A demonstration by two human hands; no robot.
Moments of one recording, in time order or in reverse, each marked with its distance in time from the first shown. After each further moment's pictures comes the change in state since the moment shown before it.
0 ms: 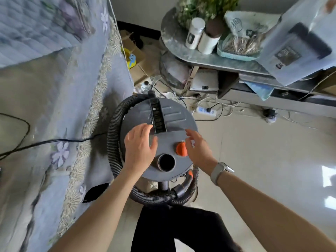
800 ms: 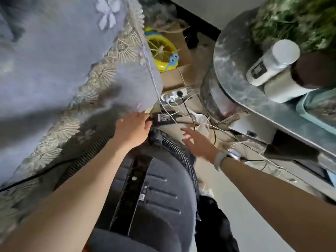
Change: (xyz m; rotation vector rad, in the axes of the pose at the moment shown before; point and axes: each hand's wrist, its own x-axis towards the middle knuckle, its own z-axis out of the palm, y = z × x) left_hand 0.249 -0.080 0.094 0.327 -0.433 -0.589; right_hand 0.373 0.023 0.023 -0.303 -0.650 -0.351
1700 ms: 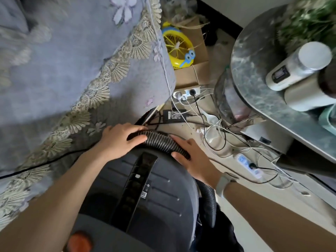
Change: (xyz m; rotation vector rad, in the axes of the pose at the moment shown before) left_hand -0.050 -0.042 -0.009 -0.373 -0.110 0.005; right_hand -0.035 -0.023 0.023 0.110 -0.008 -0.243
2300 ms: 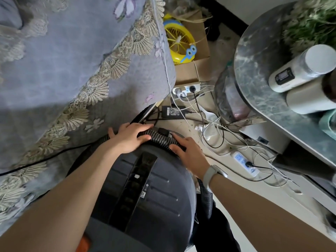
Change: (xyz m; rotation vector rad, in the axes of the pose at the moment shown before) left_hand 0.027 0.006 0.020 0.031 -0.195 -0.186; right_hand 0.025 0.005 0.012 -0.026 0.011 0.274
